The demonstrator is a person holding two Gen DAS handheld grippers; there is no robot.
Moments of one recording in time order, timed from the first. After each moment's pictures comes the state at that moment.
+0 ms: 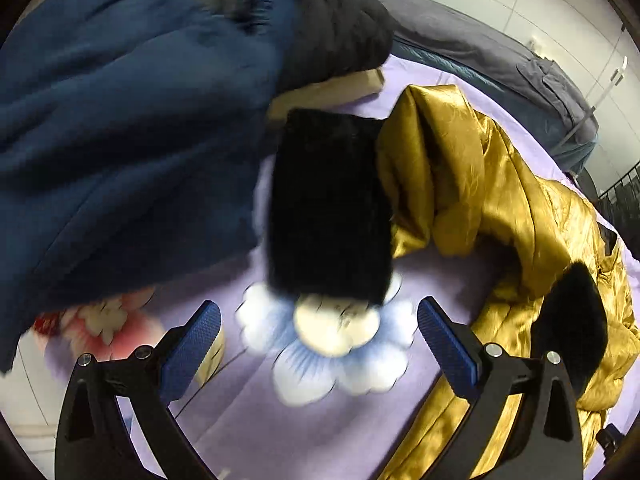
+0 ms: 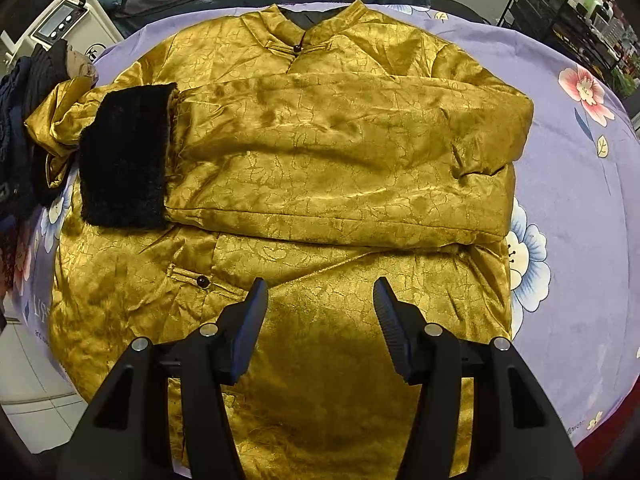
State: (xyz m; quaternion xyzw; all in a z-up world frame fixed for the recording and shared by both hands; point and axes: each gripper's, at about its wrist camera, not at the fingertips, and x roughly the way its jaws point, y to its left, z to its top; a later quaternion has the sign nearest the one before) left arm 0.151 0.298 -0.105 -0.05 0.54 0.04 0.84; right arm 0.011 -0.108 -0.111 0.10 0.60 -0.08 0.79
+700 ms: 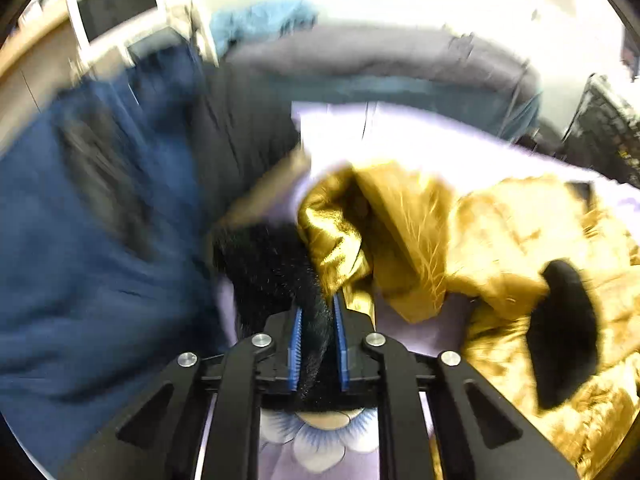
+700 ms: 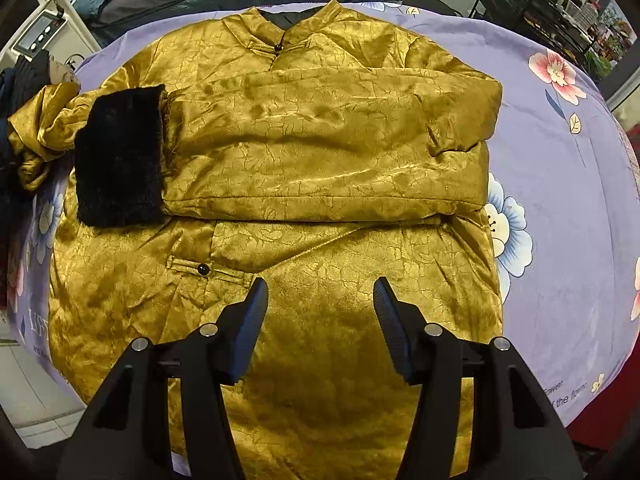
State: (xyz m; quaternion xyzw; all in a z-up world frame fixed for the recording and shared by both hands) left arm 0.173 0.256 -0.037 0.09 0.44 -0.06 0.89; right arm -0.005 -0.097 -0.101 0.11 0.60 -0.13 0.78
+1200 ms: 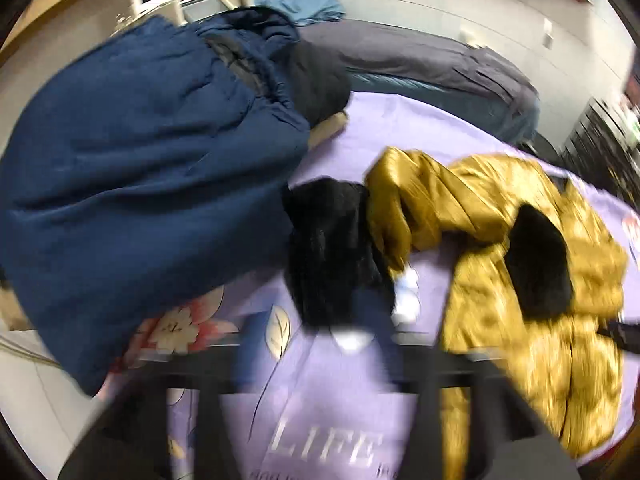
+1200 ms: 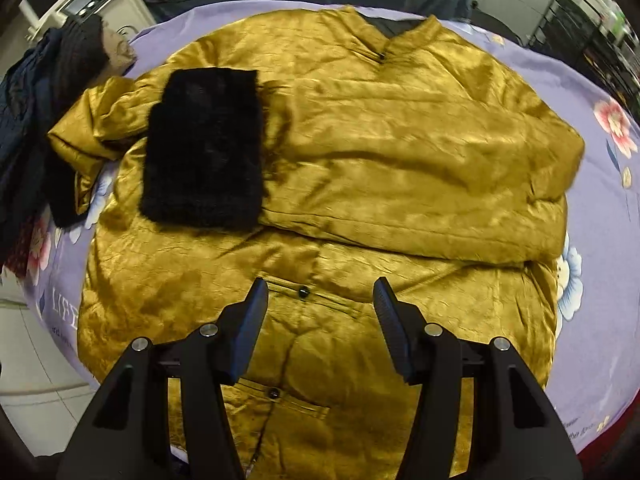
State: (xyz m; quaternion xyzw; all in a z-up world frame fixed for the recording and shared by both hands) left arm 0.090 0.325 -0.042 0.02 0.47 -0.03 0.88; right arm 0.036 -0.028 -0.103 0.08 0.60 -0.04 0.79
